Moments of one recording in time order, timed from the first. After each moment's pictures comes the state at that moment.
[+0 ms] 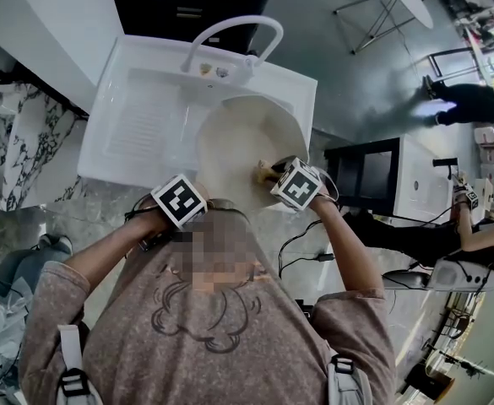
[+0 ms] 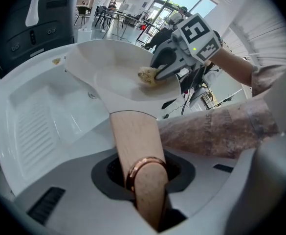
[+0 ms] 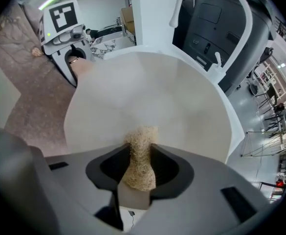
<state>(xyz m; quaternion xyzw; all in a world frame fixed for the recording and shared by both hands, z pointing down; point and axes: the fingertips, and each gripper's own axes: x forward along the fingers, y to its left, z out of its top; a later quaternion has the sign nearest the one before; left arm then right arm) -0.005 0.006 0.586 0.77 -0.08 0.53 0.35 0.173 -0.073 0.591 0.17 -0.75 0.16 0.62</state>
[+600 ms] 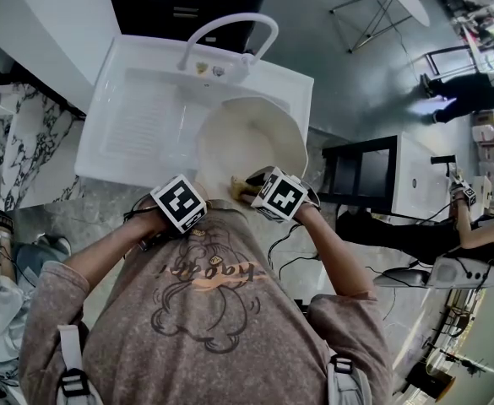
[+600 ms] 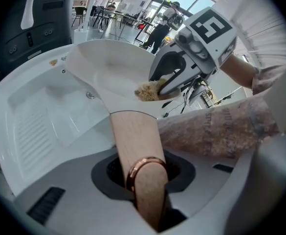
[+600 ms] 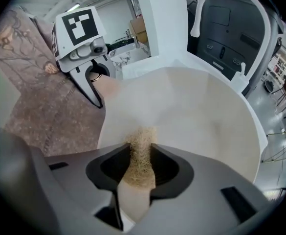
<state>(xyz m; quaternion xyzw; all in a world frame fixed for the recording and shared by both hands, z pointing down) 0.000 0.012 0.586 0.77 -0.08 0.53 0.34 0.108 -0.030 0.583 0.11 -0.80 0.21 0.56</state>
